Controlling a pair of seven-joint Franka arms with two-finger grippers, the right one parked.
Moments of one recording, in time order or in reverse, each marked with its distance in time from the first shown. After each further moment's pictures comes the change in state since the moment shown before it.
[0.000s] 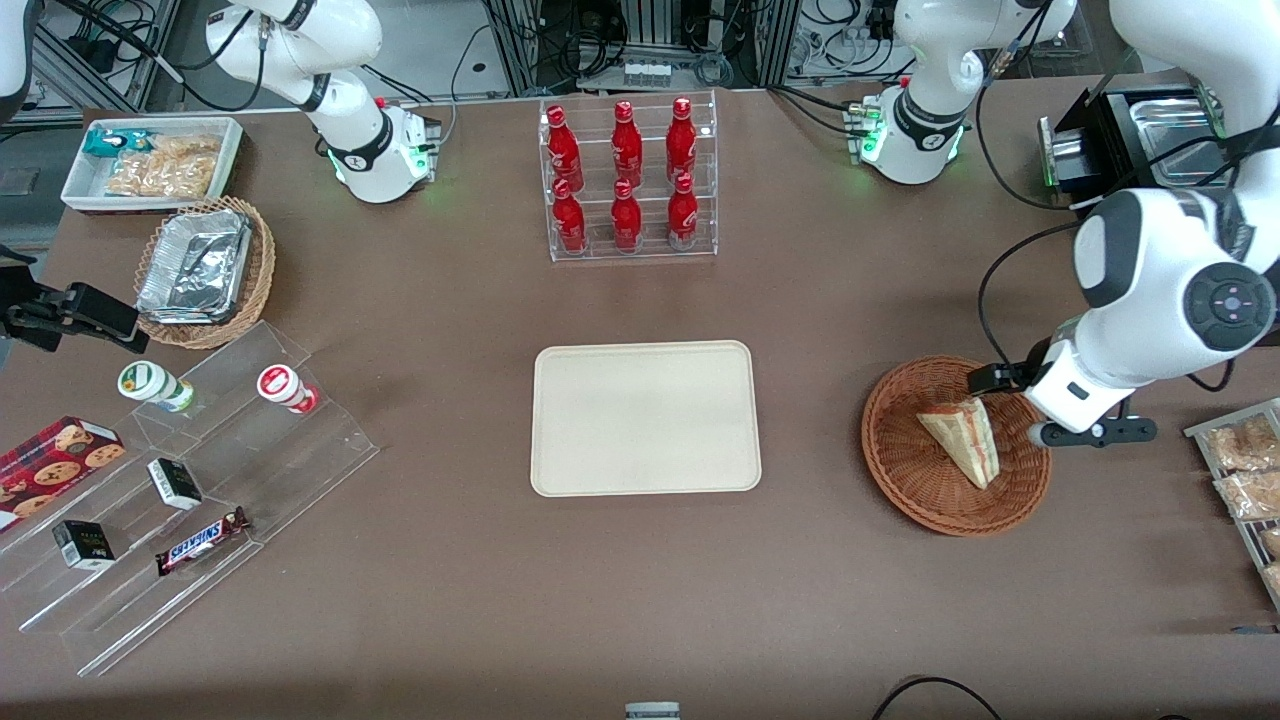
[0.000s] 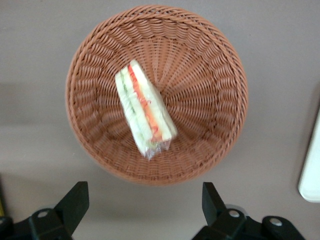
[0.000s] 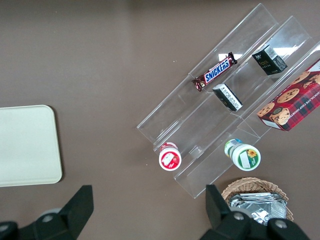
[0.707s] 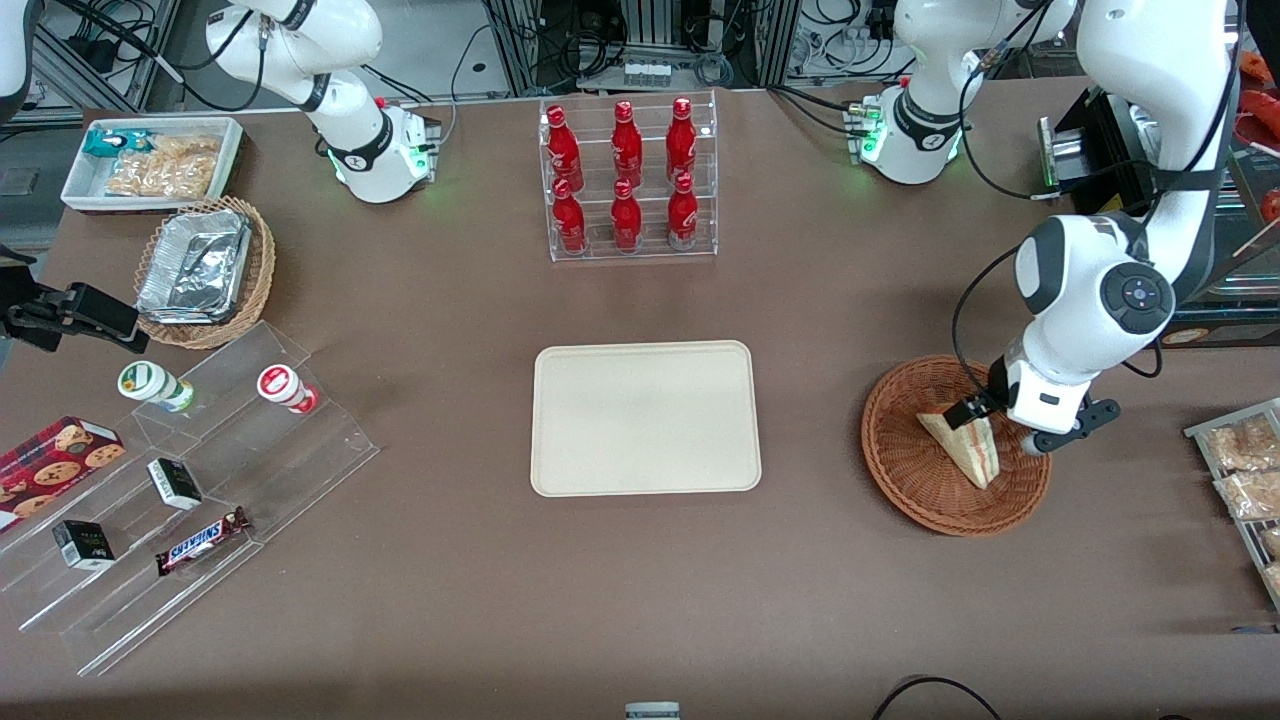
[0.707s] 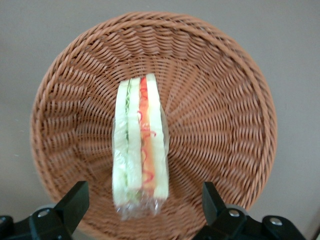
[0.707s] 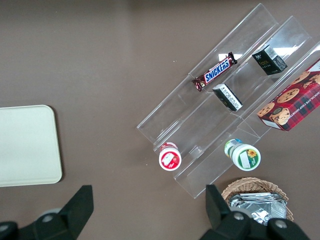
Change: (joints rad) arm 0.001 0.039 0.002 -0.232 -0.002 0.441 -0.475
